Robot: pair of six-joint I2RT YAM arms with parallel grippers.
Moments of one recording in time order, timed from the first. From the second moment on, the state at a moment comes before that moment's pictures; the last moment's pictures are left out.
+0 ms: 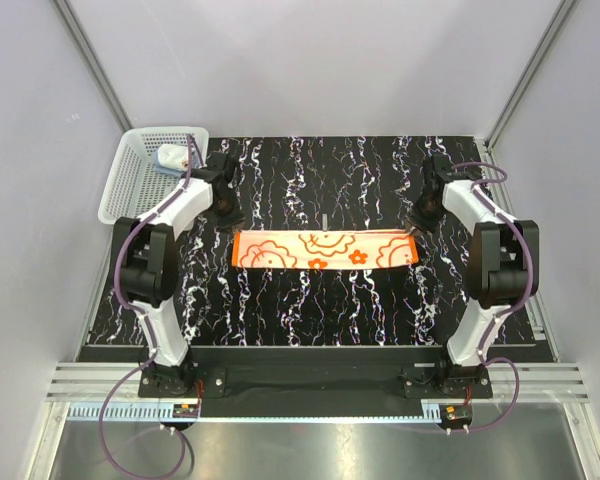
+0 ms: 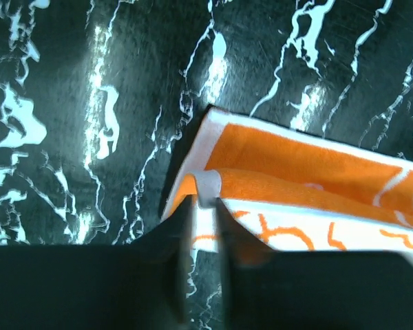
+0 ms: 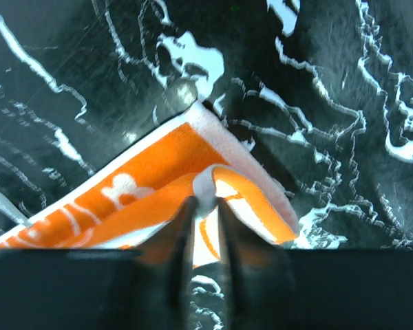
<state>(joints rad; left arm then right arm) -0.22 1.86 1.43 -0.79 -0.04 -0.54 0.05 1.83 1.35 -0.75 0.02 0.71</state>
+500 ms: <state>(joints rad) -0.22 1.80 1.56 -0.87 -0.05 -0.46 0.01 1.88 1.48 -0.75 0.10 0.65</state>
